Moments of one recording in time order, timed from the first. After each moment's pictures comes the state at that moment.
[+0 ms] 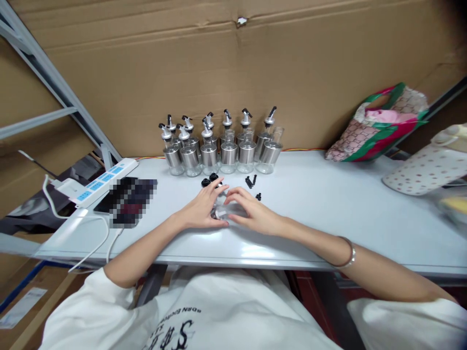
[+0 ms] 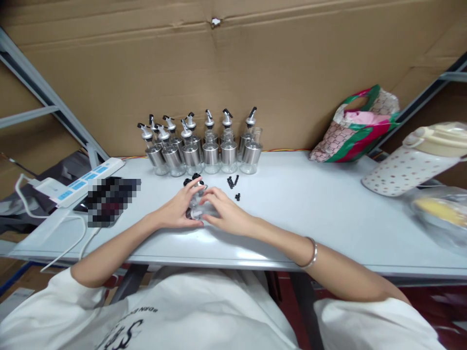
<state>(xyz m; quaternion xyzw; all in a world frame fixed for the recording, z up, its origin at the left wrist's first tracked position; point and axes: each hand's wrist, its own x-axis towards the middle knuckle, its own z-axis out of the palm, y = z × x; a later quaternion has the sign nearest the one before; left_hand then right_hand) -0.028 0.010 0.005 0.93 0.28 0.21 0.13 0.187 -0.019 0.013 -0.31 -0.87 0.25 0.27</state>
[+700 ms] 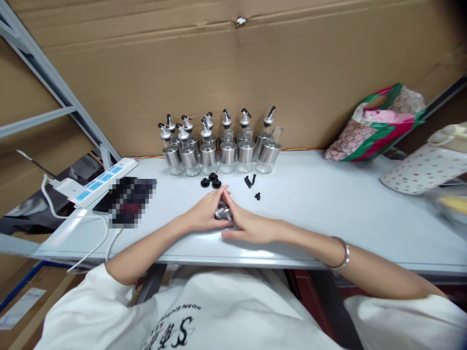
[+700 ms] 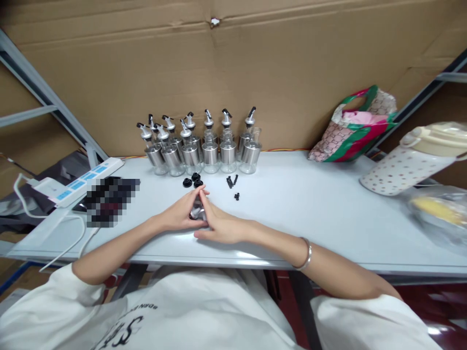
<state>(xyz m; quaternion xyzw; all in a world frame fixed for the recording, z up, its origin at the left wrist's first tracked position) -0.015 0.004 -0.007 0.90 0.32 0.22 0.22 0.178 -0.028 -0.005 -0.28 -0.87 0.36 0.17</state>
